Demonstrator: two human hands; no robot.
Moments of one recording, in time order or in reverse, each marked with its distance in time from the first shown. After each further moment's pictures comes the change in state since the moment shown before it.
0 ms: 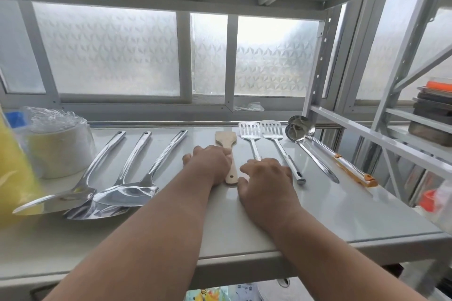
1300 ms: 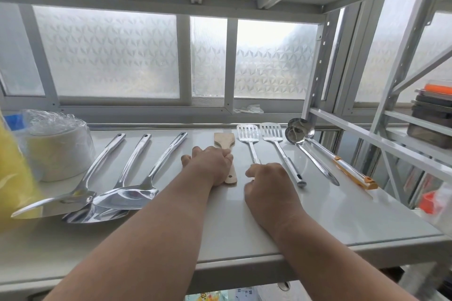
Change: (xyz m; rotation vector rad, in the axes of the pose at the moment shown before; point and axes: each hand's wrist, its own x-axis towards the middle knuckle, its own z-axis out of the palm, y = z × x) left_hand 0.011 -0.005 0.004 -0.006 0.011 0.003; right_hand 0.005 0.011 0.008 0.199 0.020 0.158
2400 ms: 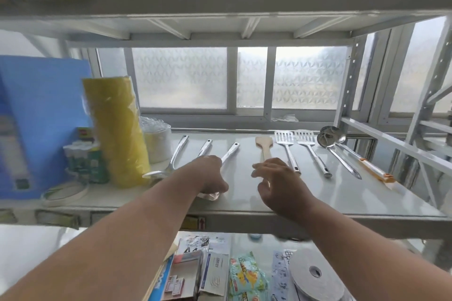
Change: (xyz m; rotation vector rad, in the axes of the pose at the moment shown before) left_hand -0.171 -0.089 -0.079 0.088 -0.047 -0.097; right_hand -0.064 -0.043 -0.018 0.088 0.016 -0.605
